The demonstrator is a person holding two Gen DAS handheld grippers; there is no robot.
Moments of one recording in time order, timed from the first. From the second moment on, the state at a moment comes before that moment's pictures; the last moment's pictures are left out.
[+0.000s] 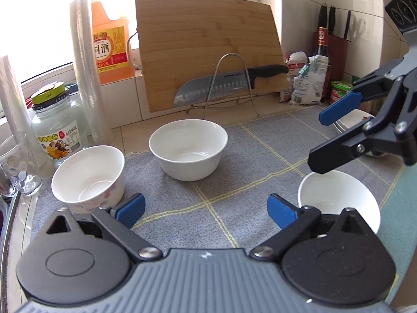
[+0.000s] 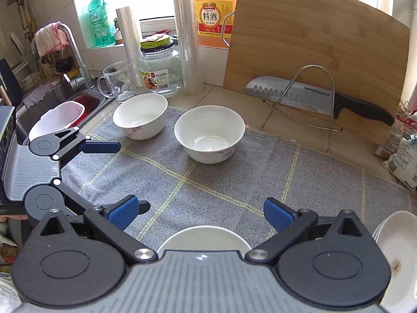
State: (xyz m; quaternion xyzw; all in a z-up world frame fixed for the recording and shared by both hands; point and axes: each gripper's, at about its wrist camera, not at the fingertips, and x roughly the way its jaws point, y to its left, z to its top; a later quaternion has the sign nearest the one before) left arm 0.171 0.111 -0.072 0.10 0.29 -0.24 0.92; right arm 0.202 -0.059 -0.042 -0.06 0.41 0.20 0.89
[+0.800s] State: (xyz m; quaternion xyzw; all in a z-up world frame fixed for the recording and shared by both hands) left arm 0.247 0.089 -0.093 0.11 0.30 -0.20 0.93; right arm 0.341 -0.049 -0.069 -0.06 0.46 0.26 0.85
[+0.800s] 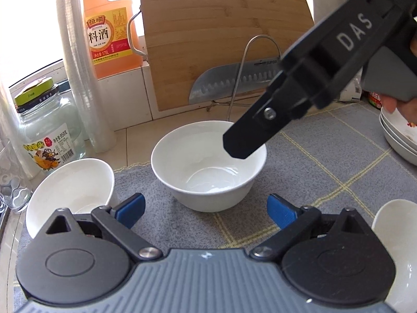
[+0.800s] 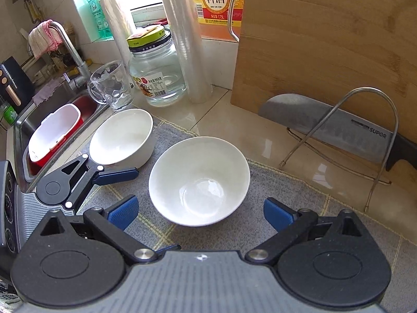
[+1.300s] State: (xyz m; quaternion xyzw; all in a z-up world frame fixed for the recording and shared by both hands) left arm 0.260 0.083 -0.101 0.11 0.30 -0.22 0.92; right arm 0.379 -0.037 -0.087 -0.07 0.47 0.27 0.84
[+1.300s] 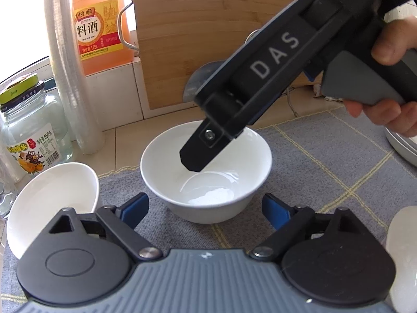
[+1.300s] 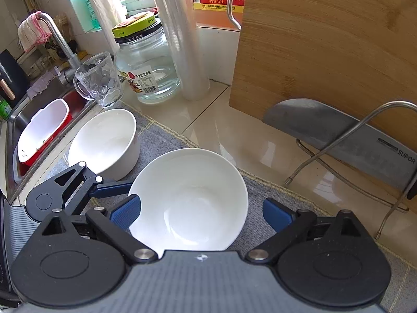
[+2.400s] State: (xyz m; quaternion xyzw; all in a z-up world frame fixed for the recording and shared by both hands) left arm 0.259 0.083 -0.096 0.11 0.30 -0.23 0.92; right arm 0.388 -0.032 -0.091 -0.07 0.48 0.28 0.83
